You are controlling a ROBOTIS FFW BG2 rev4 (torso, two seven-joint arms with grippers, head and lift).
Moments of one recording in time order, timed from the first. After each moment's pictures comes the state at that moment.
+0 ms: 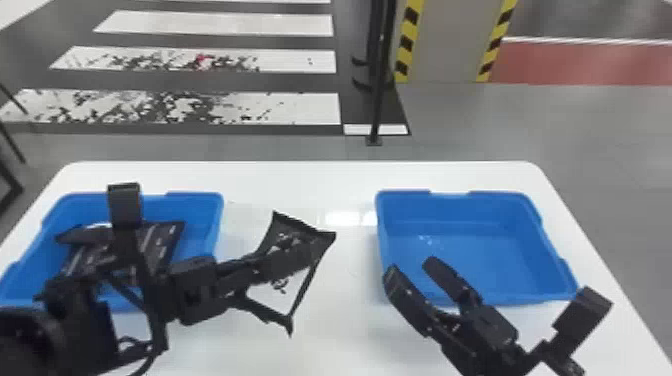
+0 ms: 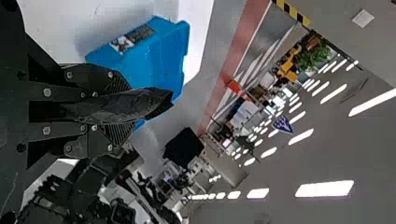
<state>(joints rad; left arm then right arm) 0.20 0.21 0.14 -2.19 0.75 1.08 -0.70 0.54 -0.05 -0.01 -2.07 -0.52 0.24 0.55</state>
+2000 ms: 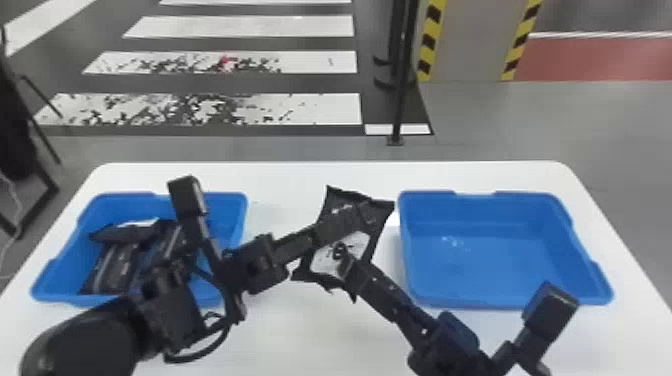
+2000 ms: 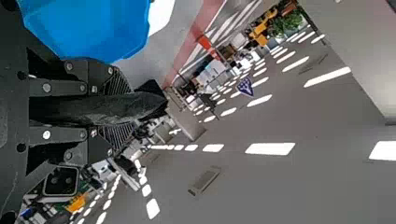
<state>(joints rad) 0.12 0.18 0.03 -1.97 0.96 0.87 -0.67 0.50 -0.07 0.15 -2.09 -0.74 0.38 0.58</state>
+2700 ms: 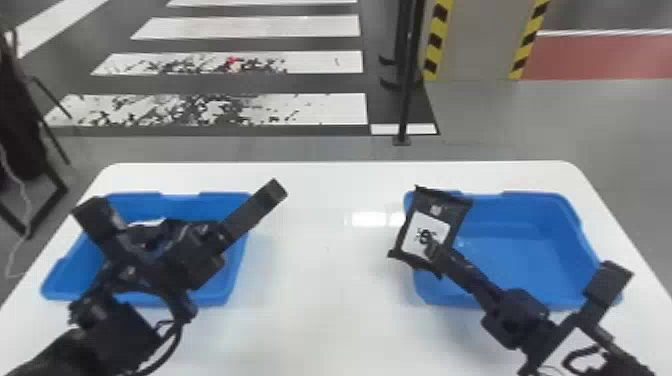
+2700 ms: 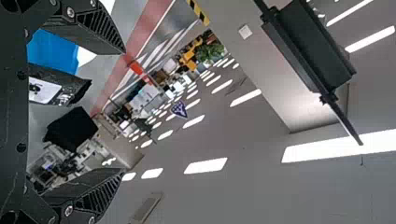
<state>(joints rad) 0.25 0.16 0.19 -1.99 1.03 0.63 -0.67 0.35 -0.11 -0.07 -1.87 -0.64 0.37 0.57</state>
